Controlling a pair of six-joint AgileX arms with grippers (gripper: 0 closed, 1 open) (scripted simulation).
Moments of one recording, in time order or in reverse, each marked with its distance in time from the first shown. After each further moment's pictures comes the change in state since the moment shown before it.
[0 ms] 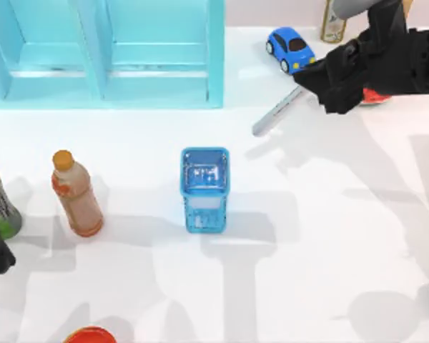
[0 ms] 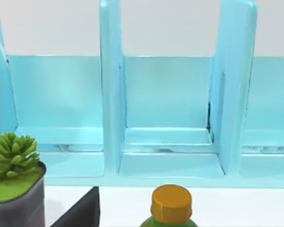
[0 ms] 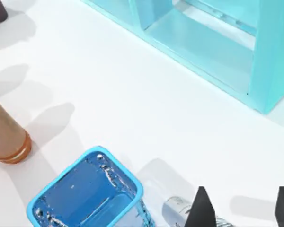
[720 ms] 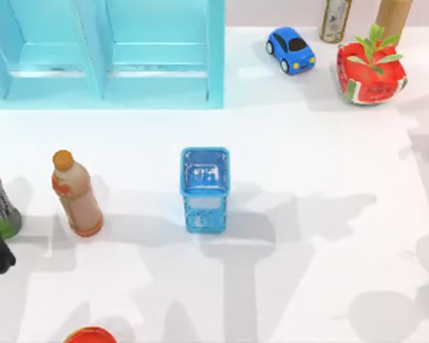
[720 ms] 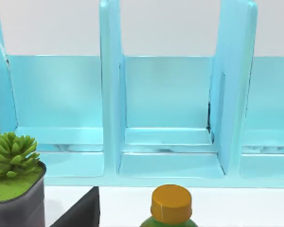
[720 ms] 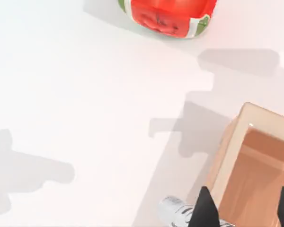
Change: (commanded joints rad) left arm 0.000 0.000 0.000 0.000 0.000 0.000; right arm -0.538 -0.075 0.217 -0.617 0.118 -0.367
